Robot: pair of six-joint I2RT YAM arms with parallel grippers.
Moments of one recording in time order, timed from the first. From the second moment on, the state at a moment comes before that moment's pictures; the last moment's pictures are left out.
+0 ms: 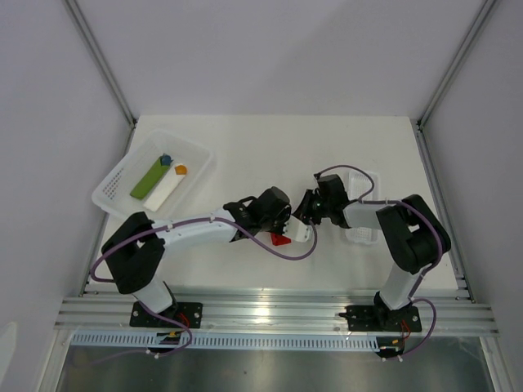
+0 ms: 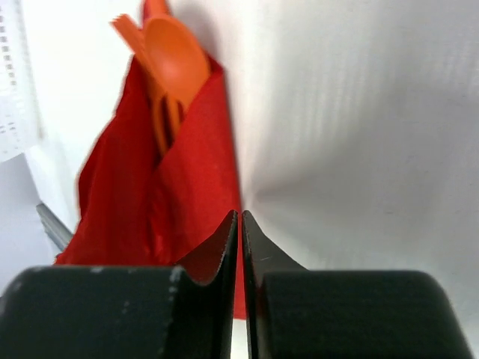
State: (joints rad) left arm -0.96 1.61 1.04 -0.27 -0.09 1.00; right arm 0.46 1.74 0.78 0.18 -0.38 0.78
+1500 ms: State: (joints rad) left arm -0.96 1.86 1.27 -0.36 -0.02 0.98; right arm 0.43 1.55 0.42 0.45 -0.44 0.83
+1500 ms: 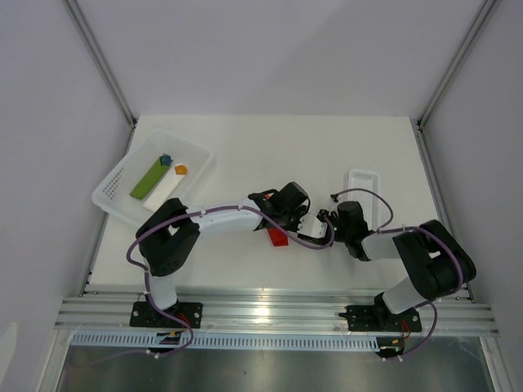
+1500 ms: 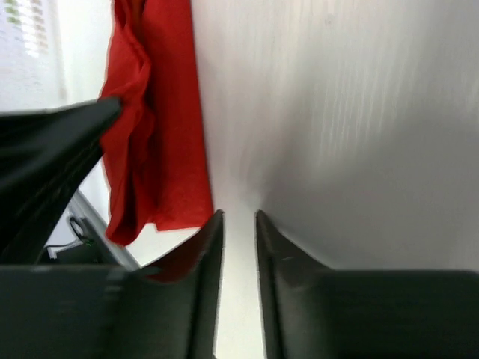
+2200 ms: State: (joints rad) left arm -0.98 1.86 1.33 -0.40 0.03 0.98; right arm 0.63 1.12 0.11 0.69 -0.06 0.88
